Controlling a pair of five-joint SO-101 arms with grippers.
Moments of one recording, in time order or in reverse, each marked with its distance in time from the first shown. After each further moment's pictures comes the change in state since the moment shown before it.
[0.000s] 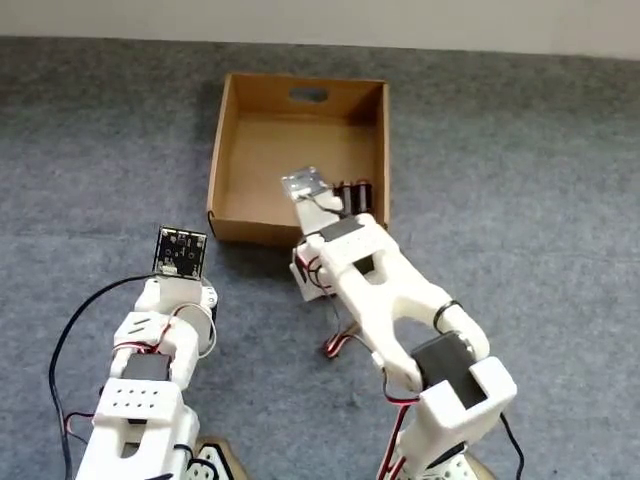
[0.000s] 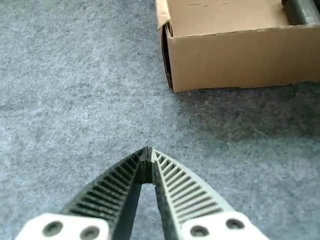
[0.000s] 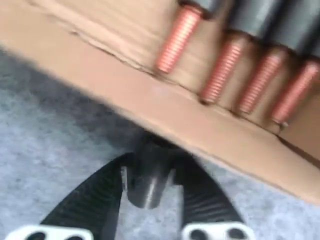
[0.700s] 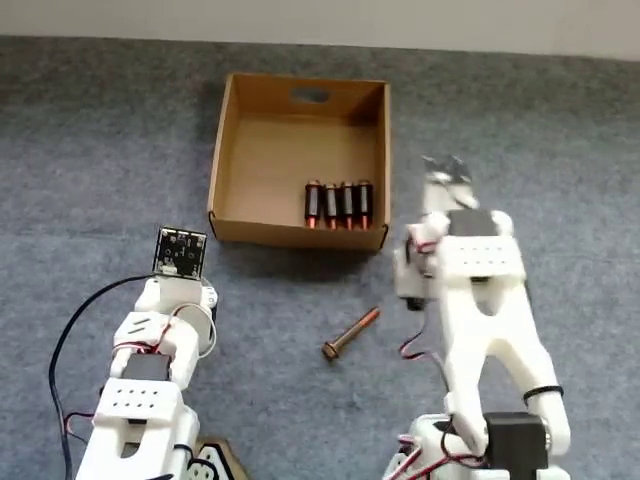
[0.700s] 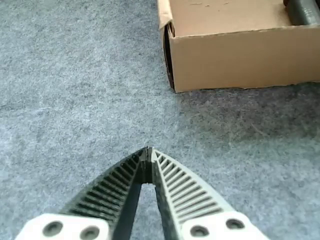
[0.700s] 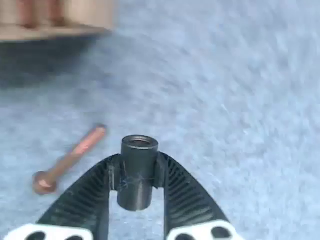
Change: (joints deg) left arm 0.0 0.0 0.0 0.0 0.0; right arm 26.5 -28.6 6.9 23.7 -1.0
